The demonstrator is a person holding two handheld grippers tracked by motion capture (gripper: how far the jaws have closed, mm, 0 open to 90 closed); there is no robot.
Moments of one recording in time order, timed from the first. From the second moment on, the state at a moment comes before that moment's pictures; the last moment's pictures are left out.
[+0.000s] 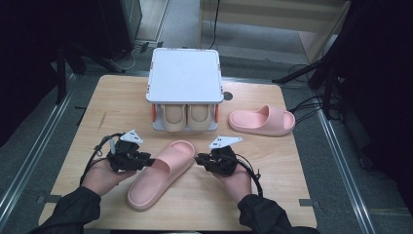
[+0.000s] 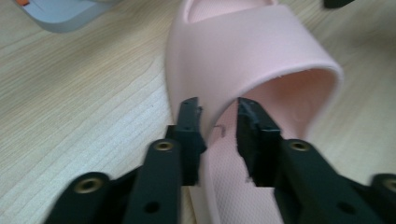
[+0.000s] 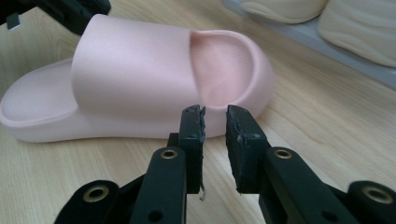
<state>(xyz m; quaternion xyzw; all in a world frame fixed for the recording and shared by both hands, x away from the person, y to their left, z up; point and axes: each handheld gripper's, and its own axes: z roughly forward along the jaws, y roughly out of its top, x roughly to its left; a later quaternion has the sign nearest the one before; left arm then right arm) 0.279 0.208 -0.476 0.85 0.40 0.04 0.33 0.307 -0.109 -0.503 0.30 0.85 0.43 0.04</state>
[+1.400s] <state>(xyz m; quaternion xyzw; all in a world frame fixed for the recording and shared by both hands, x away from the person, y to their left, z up) 0.284 0.241 -0.489 0.82 0.44 0.03 0.37 0.319 -0.105 -0.491 0.28 0.86 0.41 0.06</state>
